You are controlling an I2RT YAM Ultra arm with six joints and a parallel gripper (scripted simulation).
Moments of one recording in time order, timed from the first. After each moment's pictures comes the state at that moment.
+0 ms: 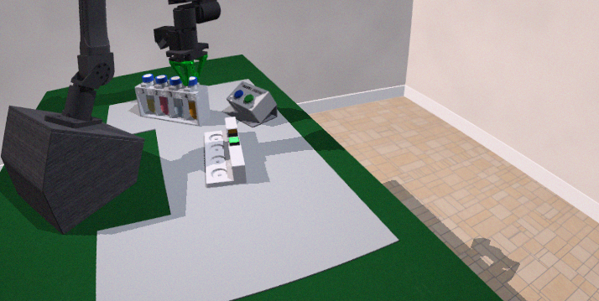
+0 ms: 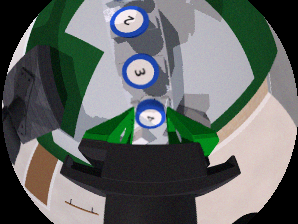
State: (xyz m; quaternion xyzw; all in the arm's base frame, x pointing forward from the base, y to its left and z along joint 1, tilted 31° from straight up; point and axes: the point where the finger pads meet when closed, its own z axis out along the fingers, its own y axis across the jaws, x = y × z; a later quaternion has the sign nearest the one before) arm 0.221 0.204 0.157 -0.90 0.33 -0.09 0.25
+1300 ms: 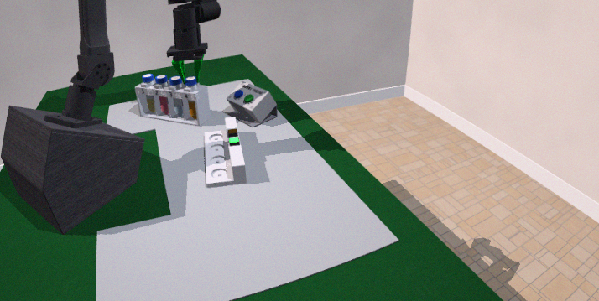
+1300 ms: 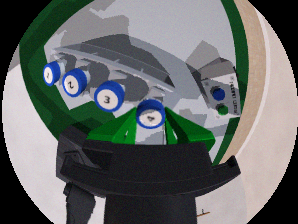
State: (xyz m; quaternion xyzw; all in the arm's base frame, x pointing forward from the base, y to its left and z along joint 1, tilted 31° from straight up) arm 0.221 0.204 0.157 -0.66 0.70 0.03 0.27
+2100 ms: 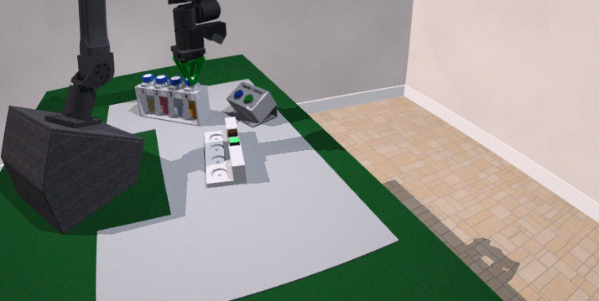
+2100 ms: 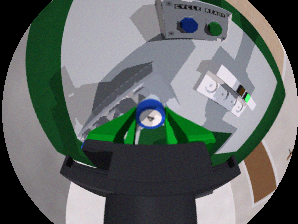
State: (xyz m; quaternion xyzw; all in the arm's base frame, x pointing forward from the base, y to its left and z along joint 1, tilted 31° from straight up) arm 0.221 0.204 0.157 -0.20 0.94 0.17 0.21
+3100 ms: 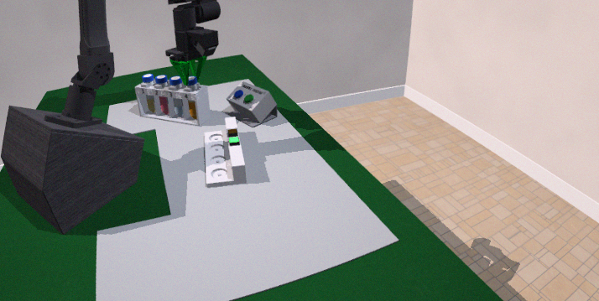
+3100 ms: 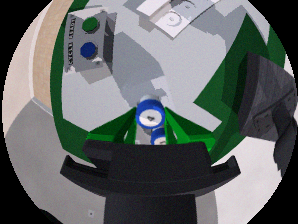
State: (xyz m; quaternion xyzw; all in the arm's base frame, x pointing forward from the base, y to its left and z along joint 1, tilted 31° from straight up) arm 0.221 0.204 0.157 0.41 0.87 0.26 0.07
